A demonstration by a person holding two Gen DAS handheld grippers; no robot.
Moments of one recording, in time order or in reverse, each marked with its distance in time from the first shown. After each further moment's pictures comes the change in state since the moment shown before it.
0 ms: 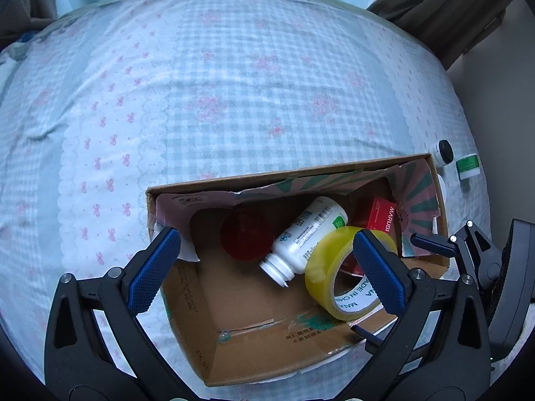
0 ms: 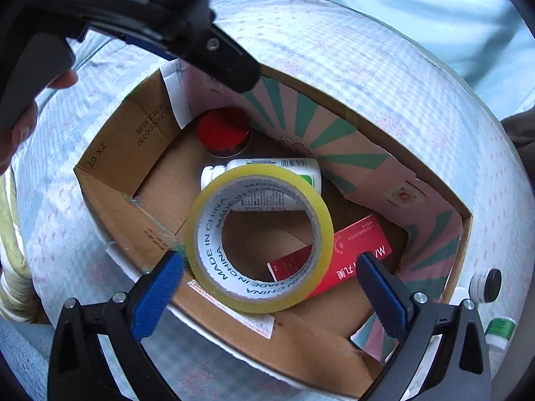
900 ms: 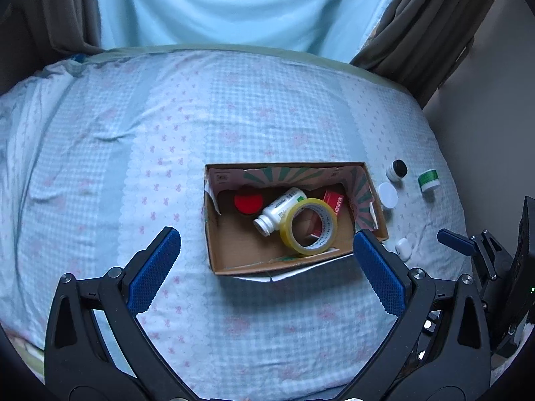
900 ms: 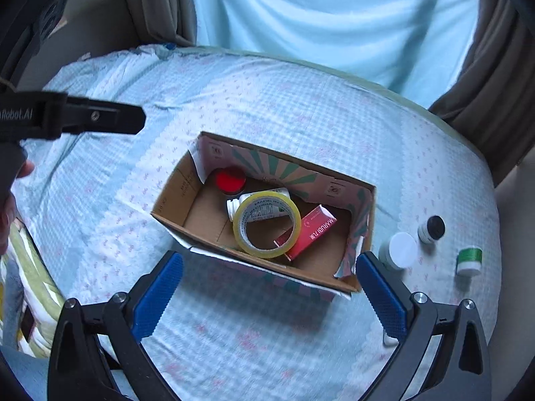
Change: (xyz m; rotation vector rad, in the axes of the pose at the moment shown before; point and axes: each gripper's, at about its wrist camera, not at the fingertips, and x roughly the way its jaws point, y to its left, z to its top) left arm -0.192 -0.031 -0.094 -0.040 -0.218 0.035; right arm -0.171 0.031 -0.039 0.239 -0.181 -0.105
